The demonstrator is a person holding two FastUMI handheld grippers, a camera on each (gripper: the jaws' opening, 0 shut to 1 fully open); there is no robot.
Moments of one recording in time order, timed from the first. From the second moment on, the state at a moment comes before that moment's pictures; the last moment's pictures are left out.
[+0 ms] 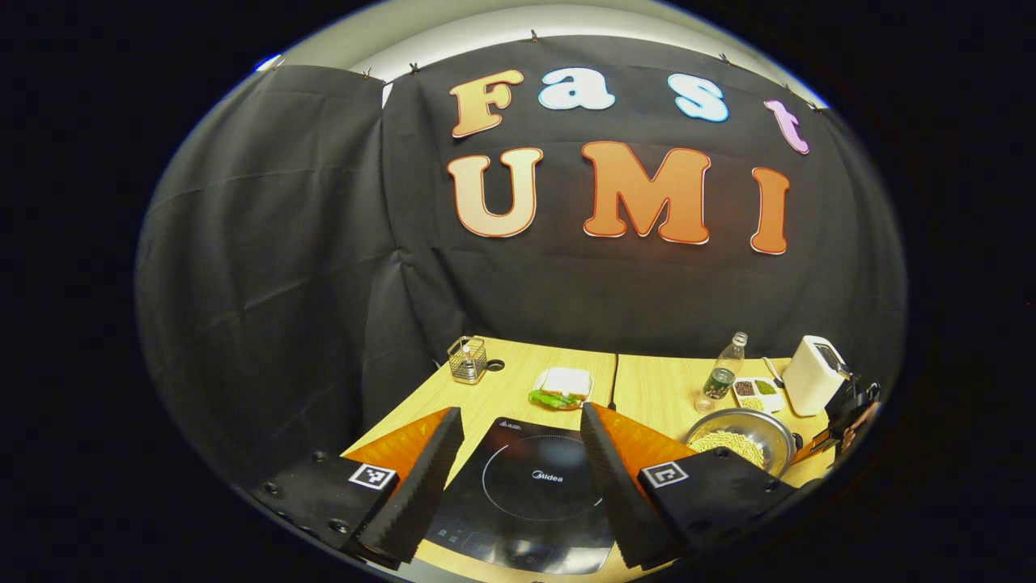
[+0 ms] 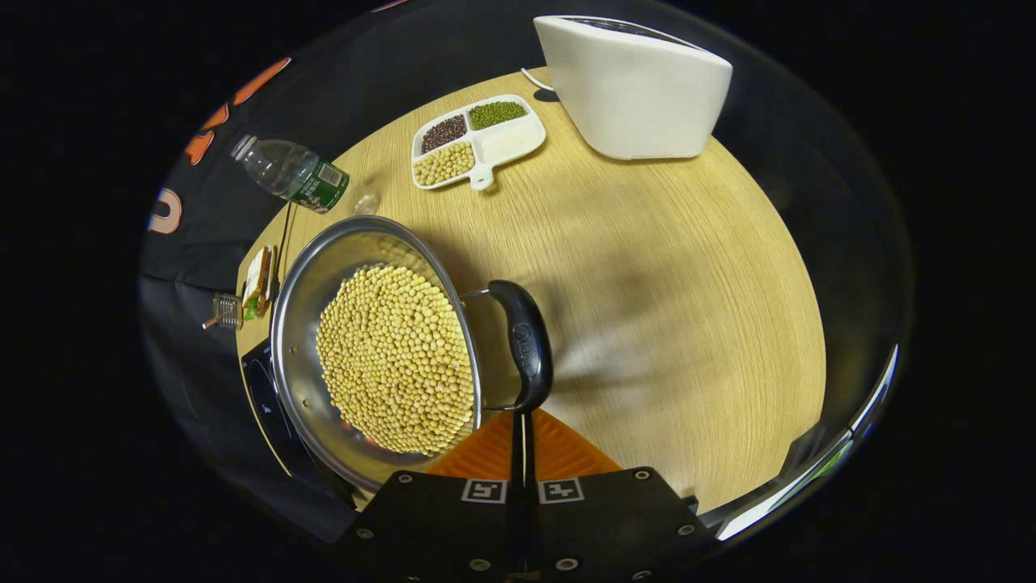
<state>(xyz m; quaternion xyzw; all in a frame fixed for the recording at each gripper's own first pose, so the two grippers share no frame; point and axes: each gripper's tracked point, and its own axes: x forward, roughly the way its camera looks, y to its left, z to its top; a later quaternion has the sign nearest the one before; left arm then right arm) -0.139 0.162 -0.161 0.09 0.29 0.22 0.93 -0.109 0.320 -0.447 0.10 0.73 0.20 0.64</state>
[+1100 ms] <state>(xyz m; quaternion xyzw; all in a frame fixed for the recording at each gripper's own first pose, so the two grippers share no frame) -0.101 0.027 -0.347 -0.04 0.54 0.03 0.84 -0.123 0.171 -0.377 0.18 0.63 0.12 0.75</state>
